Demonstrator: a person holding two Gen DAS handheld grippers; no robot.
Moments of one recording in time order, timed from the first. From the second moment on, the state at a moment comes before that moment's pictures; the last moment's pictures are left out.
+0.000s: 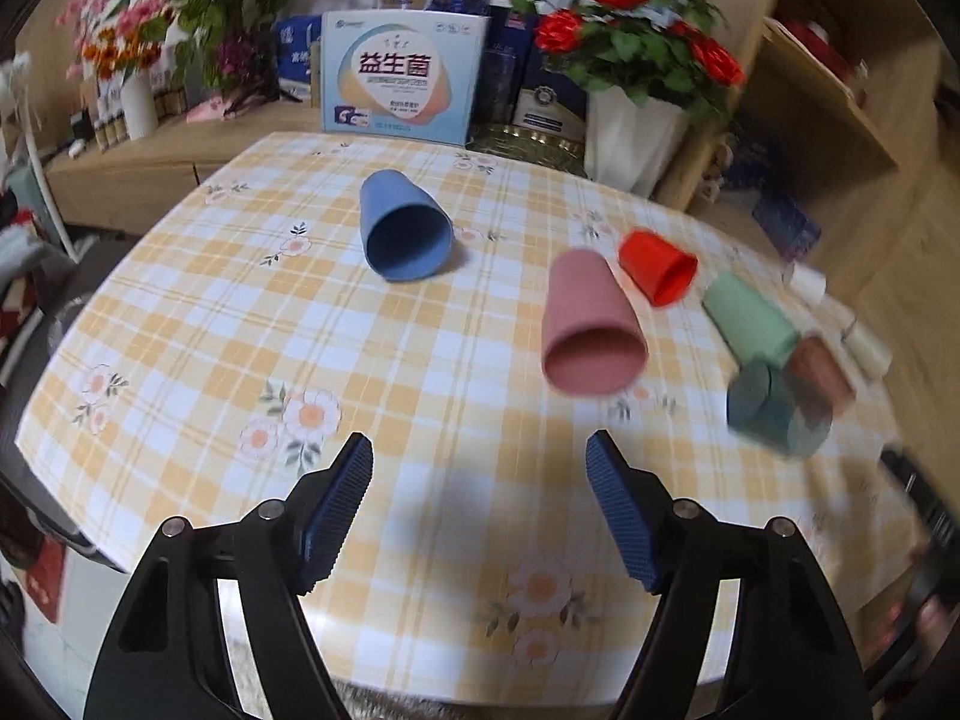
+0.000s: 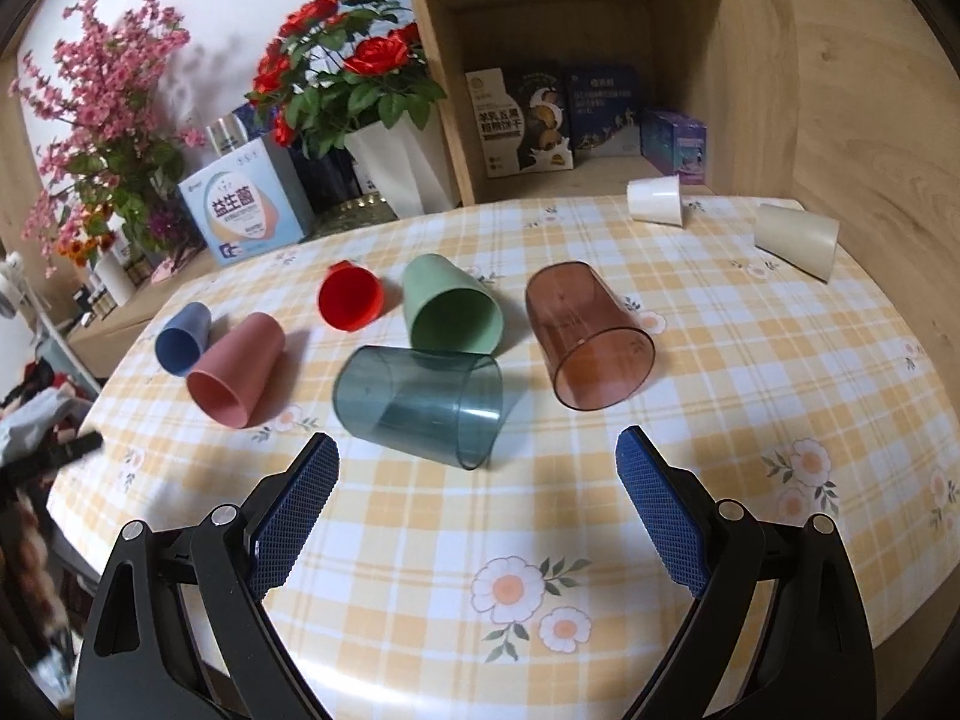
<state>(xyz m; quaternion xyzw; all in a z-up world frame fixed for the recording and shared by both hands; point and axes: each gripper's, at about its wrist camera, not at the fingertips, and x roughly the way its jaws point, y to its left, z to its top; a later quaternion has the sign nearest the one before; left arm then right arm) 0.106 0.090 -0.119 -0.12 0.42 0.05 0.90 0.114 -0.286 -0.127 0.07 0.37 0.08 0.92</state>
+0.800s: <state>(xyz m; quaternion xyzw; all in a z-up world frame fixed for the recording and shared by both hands) 0.341 0.211 -0.177 -0.26 0.55 0.10 0.79 0.155 -0.283 -0.152 0.05 0.41 0.06 0.91</state>
